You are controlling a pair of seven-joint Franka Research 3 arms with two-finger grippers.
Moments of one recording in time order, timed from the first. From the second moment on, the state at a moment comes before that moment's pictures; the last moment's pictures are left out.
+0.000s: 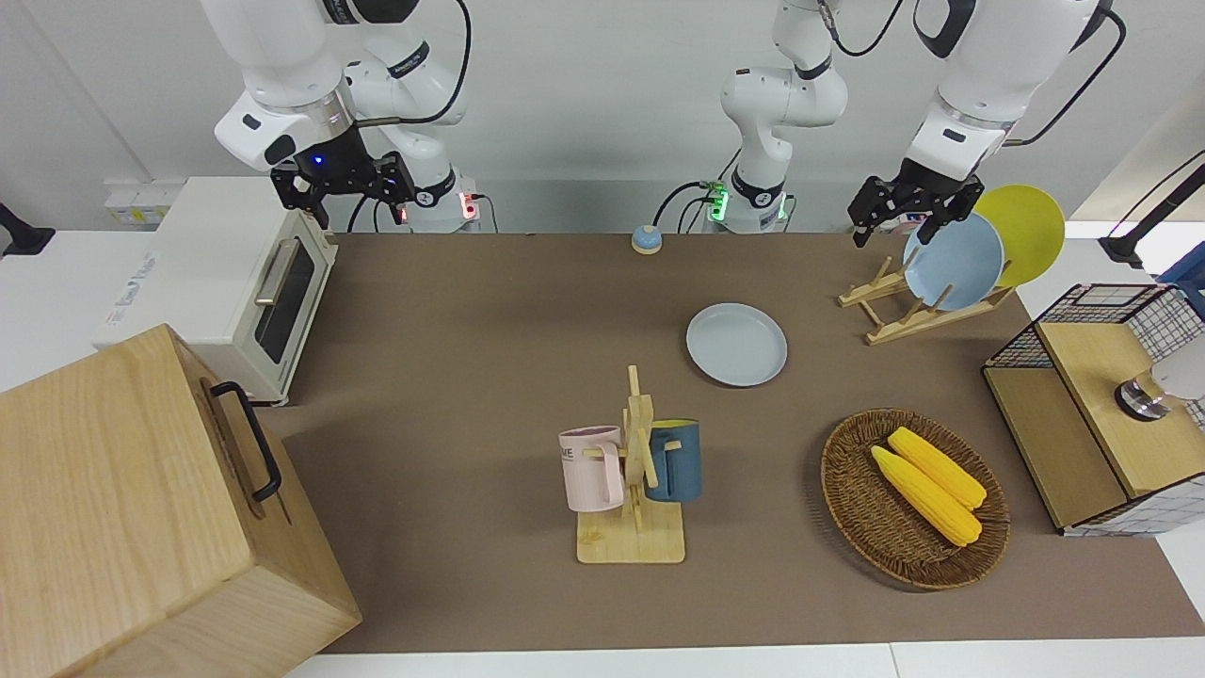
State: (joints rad) left arm -0.16 -0.05 0.11 -1.63 -0.02 1.57 -0.08; right arm -0.26 0.02 0.38 -1.48 -0.03 1.38 0.04
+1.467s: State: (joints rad) left arm -0.16 -0.06 0.11 -1.85 -0.07 1.72 -0.14; right arm -0.26 0.02 0.38 -1.48 -0.03 1.38 0.04
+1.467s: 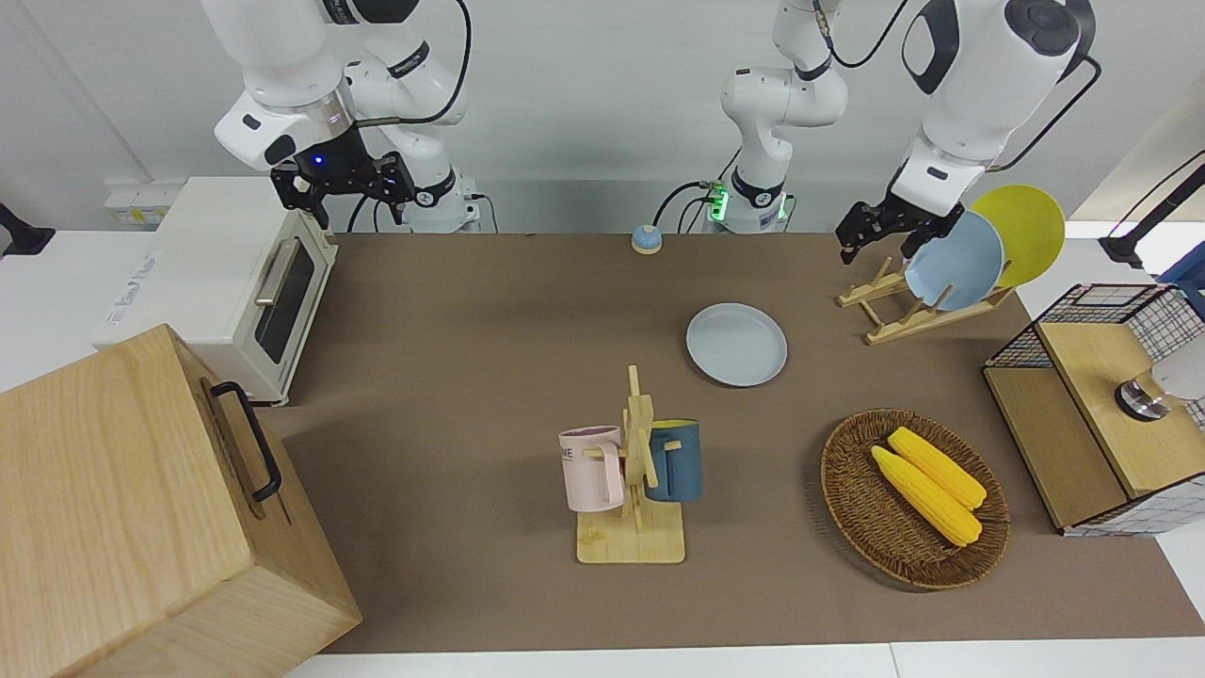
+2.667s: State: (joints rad) left arm -0.16 -0.17 0.04 -2.48 -0.14 2.31 -0.15; right arm -0.26 0.02 0.38 -1.48 -0.03 1.38 0.04
